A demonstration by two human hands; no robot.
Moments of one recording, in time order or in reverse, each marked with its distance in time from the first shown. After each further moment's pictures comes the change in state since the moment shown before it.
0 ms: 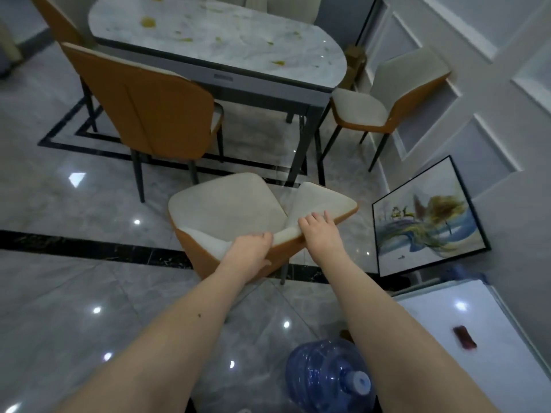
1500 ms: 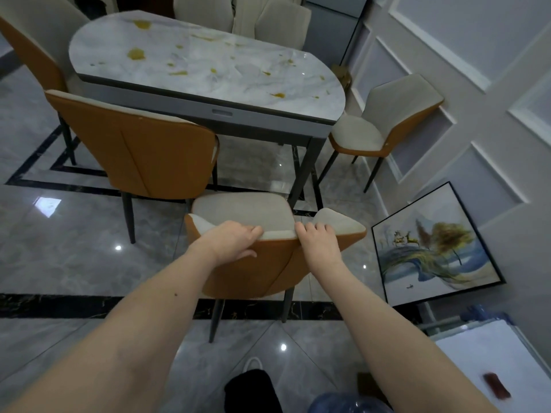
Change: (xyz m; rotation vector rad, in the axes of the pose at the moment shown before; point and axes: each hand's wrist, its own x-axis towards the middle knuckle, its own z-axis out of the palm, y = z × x) left_hand 0.128 -0.199 -0.076 0.155 0.090 0.426; right_hand 0.156 -0.048 -0.061 -0.023 0.075 0.121
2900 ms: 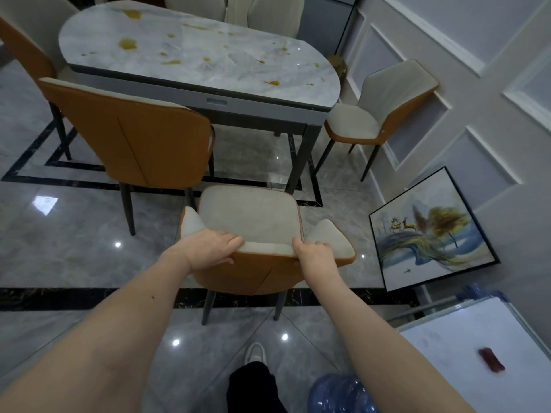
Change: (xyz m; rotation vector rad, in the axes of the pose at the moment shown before) left_hand -0.046 0.000 0.043 0.027 -0.081 0.095; right_hand -0.050 -0.015 0.034 0.066 -0.149 0.047
